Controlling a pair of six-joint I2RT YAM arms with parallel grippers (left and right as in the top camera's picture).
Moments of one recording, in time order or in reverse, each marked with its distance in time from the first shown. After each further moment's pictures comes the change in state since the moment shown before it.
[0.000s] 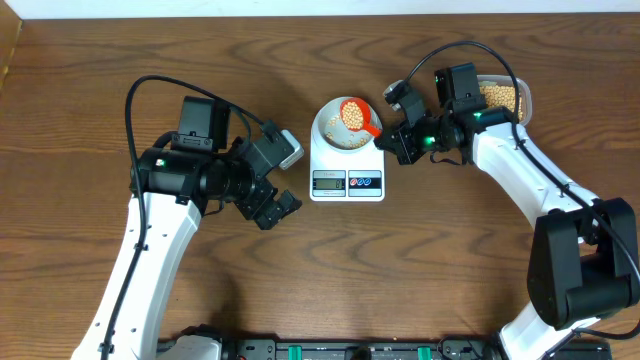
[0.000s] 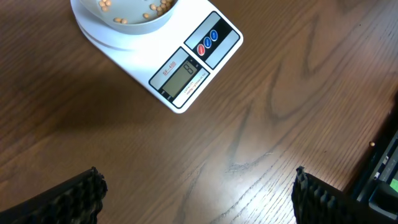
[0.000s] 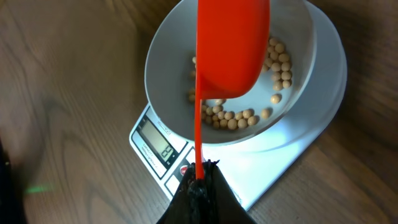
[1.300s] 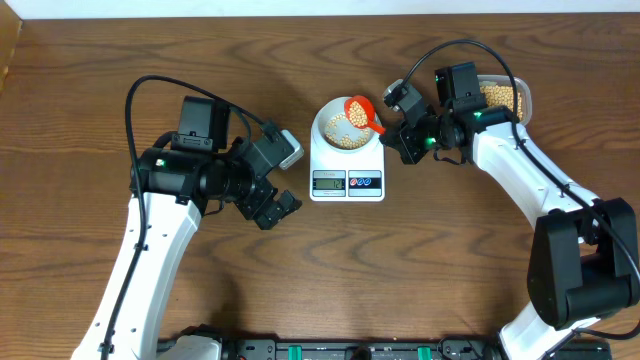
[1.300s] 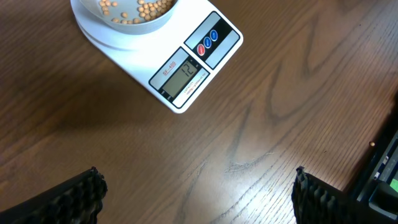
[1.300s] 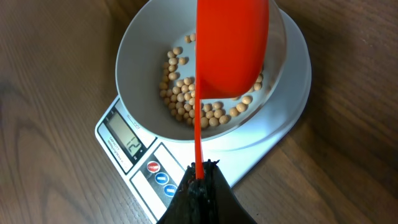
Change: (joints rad) left arm 0.000 0.000 0.000 0.000 0.000 0.000; right arm 0.000 0.000 0.002 0.004 0.089 -0.119
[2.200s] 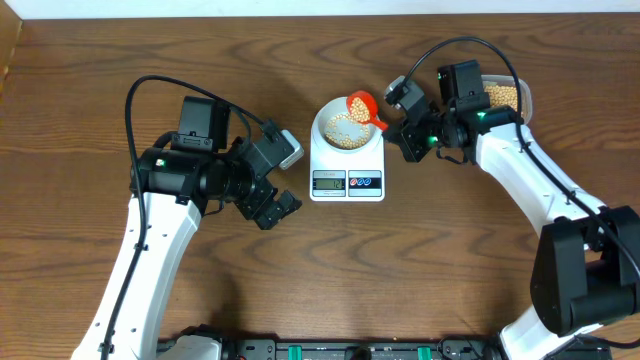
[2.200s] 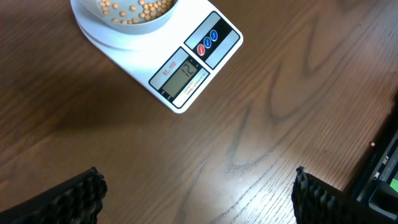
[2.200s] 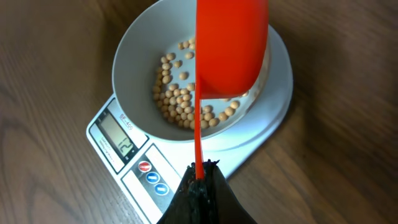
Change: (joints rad) left arm 0.000 0.000 0.000 0.000 0.000 0.000; right arm 0.000 -0.030 0.003 -0.003 0.040 -0.029
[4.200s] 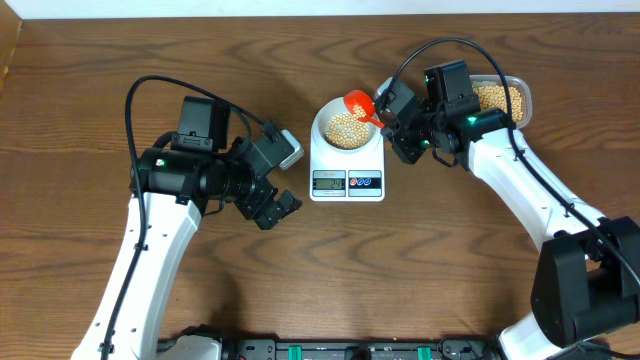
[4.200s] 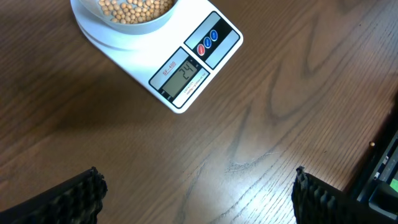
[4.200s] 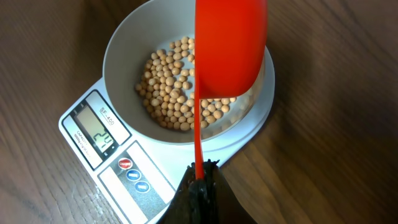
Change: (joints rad) left arm 0.000 0.000 0.000 0.000 0.000 0.000; right arm 0.061 -0.040 0.002 -0.003 0.154 -0.076
